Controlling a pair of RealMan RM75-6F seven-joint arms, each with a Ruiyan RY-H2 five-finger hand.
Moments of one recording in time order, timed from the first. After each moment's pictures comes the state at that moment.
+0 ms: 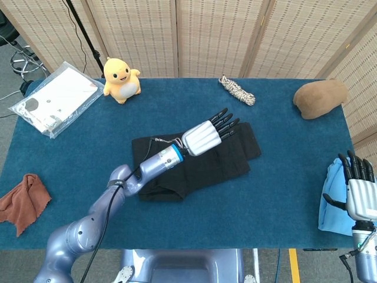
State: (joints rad) left arm -1.38 -2.07 -0.03 -0.26 1.63 1.03 -0.01; right arm 0.14 -1.25 0.16 -1.41 -1.37 1.45 0.01
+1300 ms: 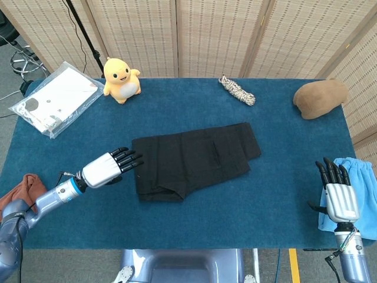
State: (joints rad) left arm -0.70 -1.79 0.27 -0.26 1.83 1.57 -0.57; right arm 0.16 -1.31 0.12 -1.39 -1.39 1.39 -0.06
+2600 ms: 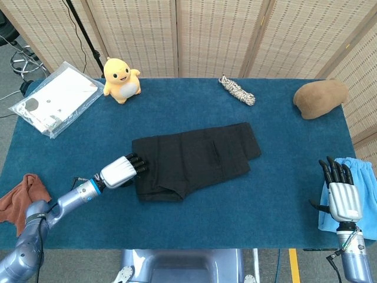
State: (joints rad) left arm -0.74 -1.94 0.28 -0.17 1.84 1.35 -0.60; right arm 0.15 -1.31 0.13 -1.39 -1.38 1.40 -0.04
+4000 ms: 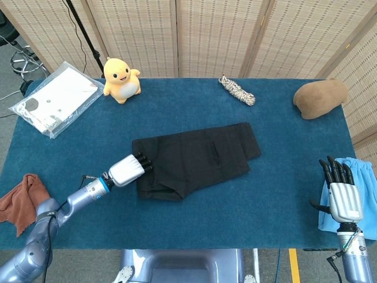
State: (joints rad) left arm -0.77 -1.98 0.26 -0.15 1.82 1.32 -0.53; right arm 0.15 -1.29 0.13 -1.42 -1.39 1.41 -0.04
